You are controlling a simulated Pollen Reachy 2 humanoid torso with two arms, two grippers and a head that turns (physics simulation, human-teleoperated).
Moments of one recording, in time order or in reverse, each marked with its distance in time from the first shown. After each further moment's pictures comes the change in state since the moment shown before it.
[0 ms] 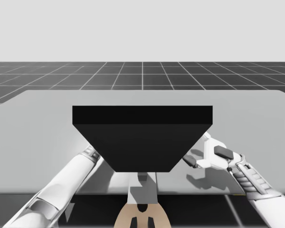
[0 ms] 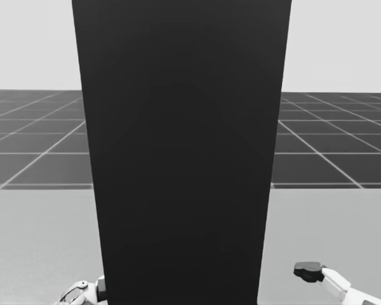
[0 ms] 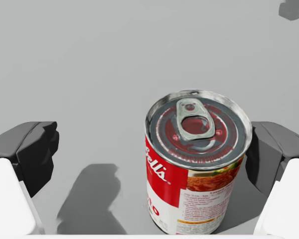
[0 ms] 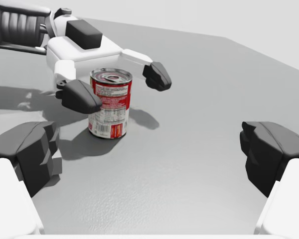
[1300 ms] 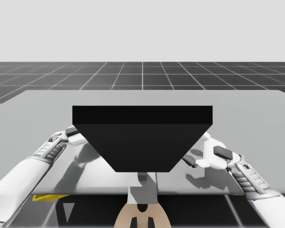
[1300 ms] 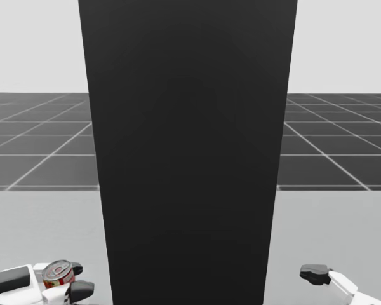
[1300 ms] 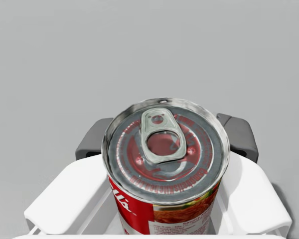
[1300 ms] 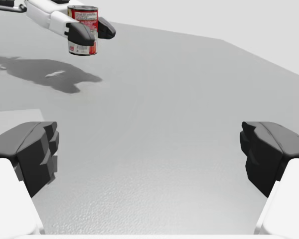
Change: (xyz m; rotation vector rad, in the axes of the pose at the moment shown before) left arm -0.009 0.048 0.160 0.280 0.003 0.038; right arm -0.002 0.000 0.000 -0.006 -0.004 0.021
